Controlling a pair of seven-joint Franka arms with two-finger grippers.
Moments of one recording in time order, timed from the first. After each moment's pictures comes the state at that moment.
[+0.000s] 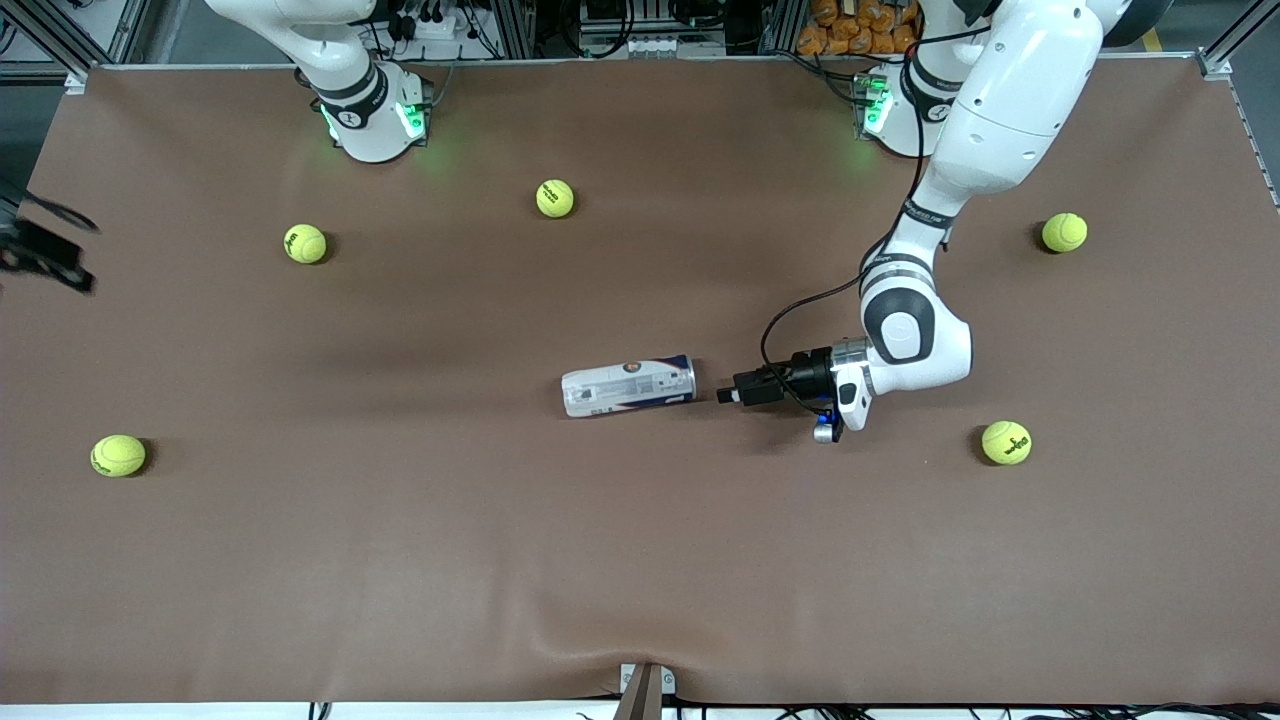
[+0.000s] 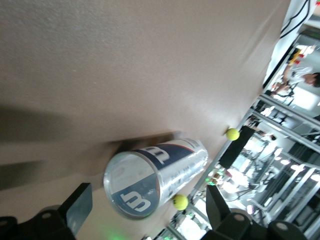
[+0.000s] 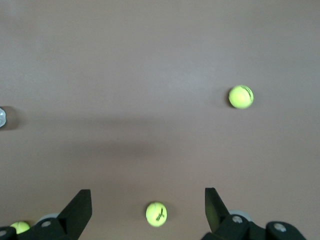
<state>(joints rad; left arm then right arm) -0.30 0.66 -0.08 -1.92 -1.63 2.19 0.39 -0.06 0.03 -0.09 -1.46 0.00 1.50 -0.20</state>
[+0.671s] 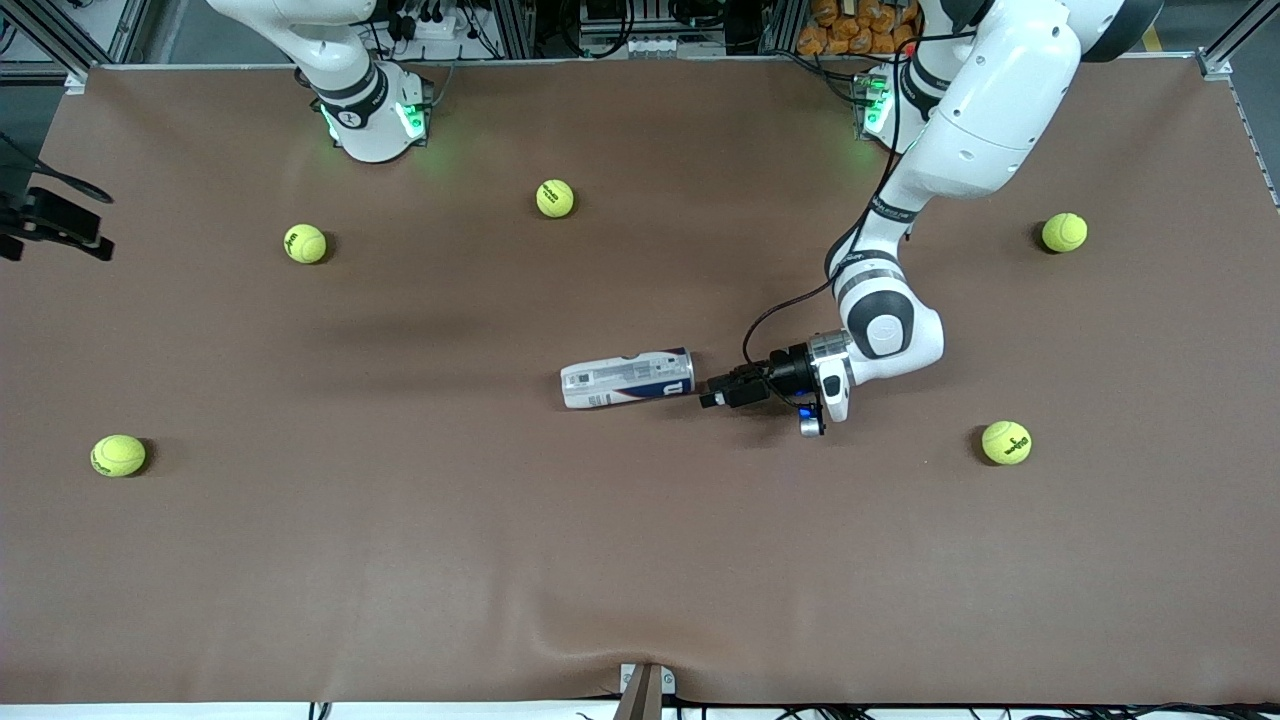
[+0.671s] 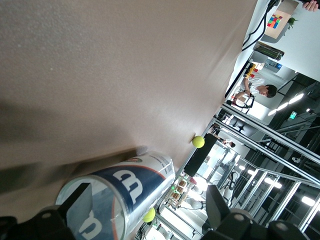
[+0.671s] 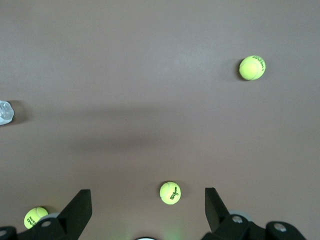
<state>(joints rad) -0.31 0.70 -0.12 -1.93 -1.87 2.19 0.54 -0.07 0.01 -0.03 -1.53 0.00 1.45 -0.10</state>
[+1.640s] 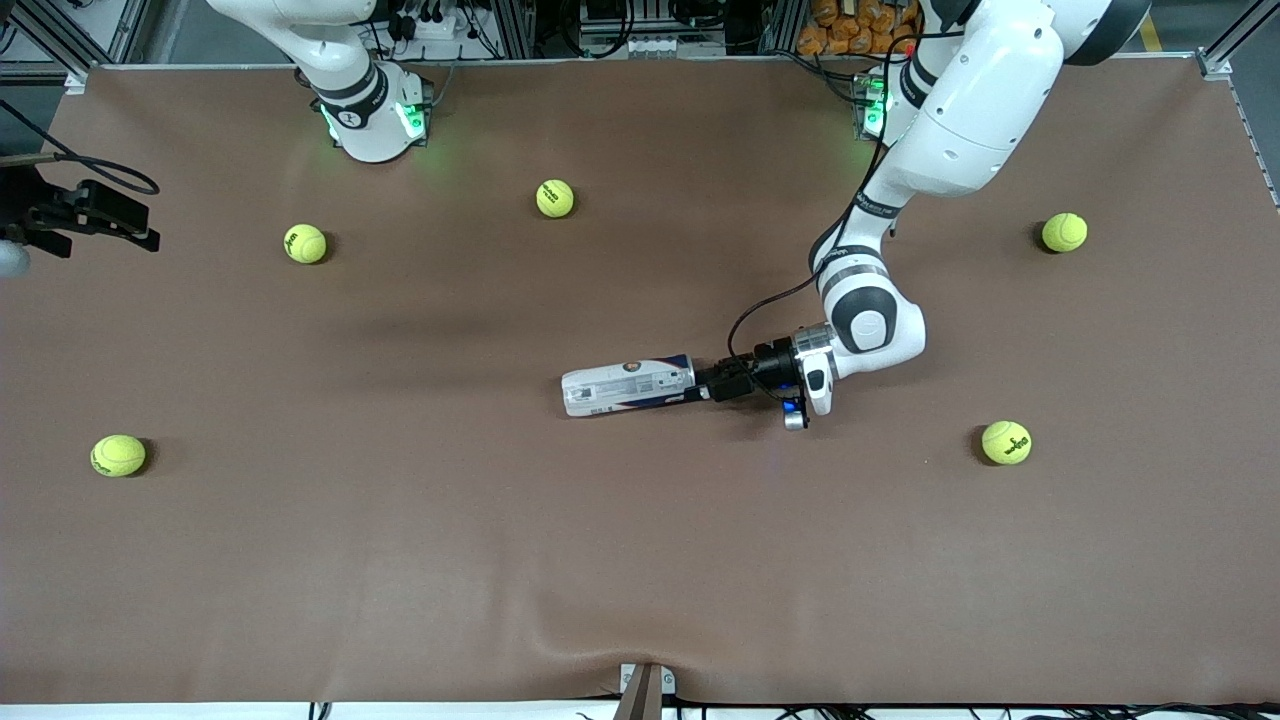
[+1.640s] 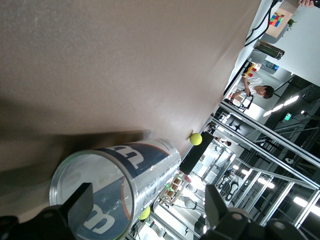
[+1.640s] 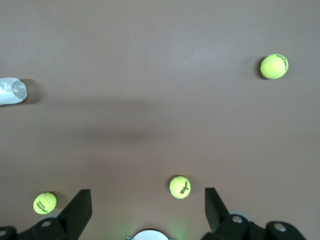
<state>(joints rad) -0.35 0.71 -0.13 -1.92 -1.93 2.19 0.54 -0.06 0.00 0.02 -1.54 0.01 1.43 -0.10</state>
